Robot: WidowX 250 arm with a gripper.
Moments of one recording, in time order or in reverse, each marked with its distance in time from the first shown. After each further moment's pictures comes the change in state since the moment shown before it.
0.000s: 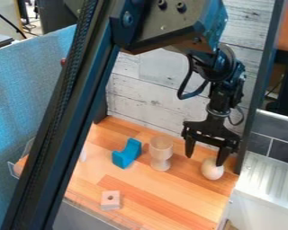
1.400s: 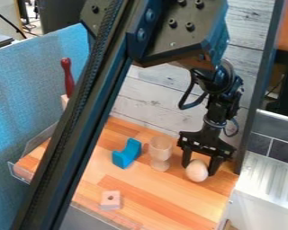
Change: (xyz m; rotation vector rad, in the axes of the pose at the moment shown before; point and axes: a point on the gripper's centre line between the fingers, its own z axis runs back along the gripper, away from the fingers) arm -0.007 0.007 -0.025 0.057 0.082 0.063
